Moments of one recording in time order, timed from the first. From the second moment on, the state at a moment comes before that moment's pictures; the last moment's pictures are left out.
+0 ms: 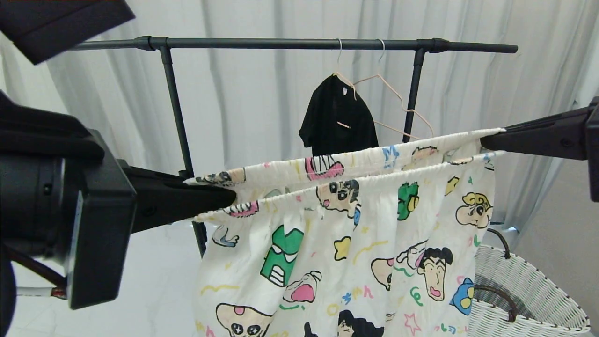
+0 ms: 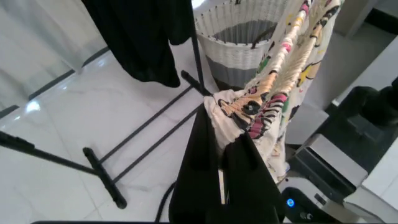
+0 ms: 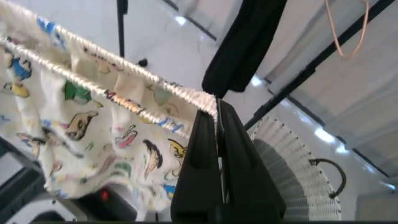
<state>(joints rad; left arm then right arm) -0.92 1.30 -1.42 0.65 0.12 -0.03 1.00 1.34 -1.57 0.66 -0.34 0.00</state>
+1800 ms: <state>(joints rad) -1.25 1.29 -1.43 0.70 0.19 -0.28 1.01 1.50 -1.91 0.80 -0.17 -0.06</state>
